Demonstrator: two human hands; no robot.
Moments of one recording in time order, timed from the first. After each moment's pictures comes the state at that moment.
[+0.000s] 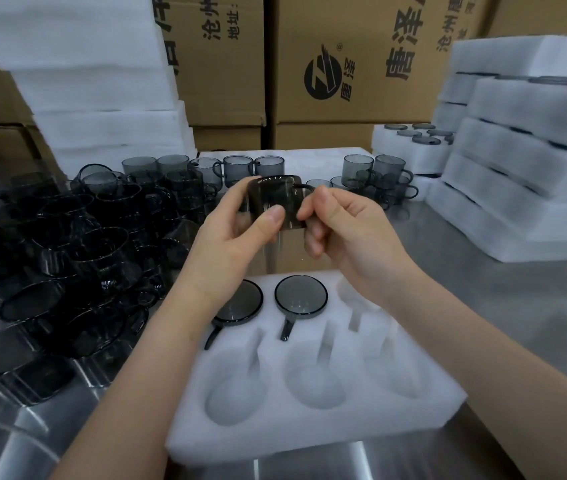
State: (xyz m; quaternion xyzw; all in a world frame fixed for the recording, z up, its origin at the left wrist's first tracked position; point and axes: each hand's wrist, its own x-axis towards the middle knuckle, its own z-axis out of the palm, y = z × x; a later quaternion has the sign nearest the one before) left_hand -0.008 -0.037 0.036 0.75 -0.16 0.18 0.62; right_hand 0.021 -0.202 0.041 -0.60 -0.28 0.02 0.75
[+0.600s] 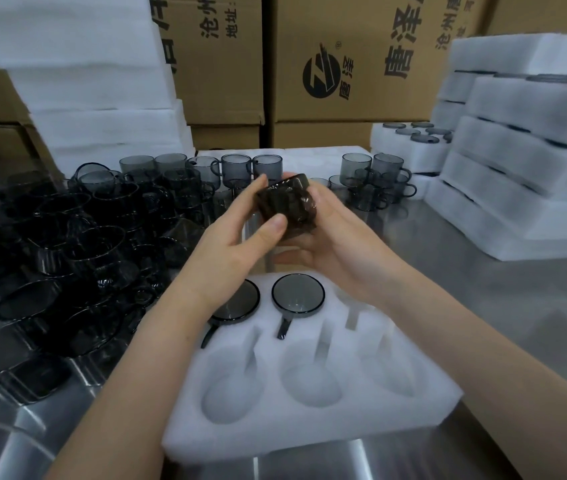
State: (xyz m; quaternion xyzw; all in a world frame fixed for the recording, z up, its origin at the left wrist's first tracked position) left_hand -0.004 -0.034 0.029 0.78 -0.18 0.14 0.59; right_hand 0.020 -0.200 0.040 -0.59 -0.26 0.14 0.75
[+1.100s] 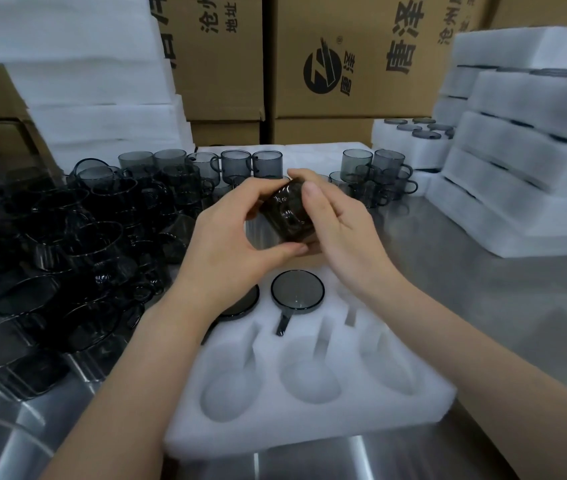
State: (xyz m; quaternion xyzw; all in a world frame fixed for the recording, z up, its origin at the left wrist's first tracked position) left_hand -0.013 -0.040 0.036 0.82 -0.22 0.29 0.44; right_hand 0.019 -0.196 0.034 -0.74 -0.25 -0.15 0.61
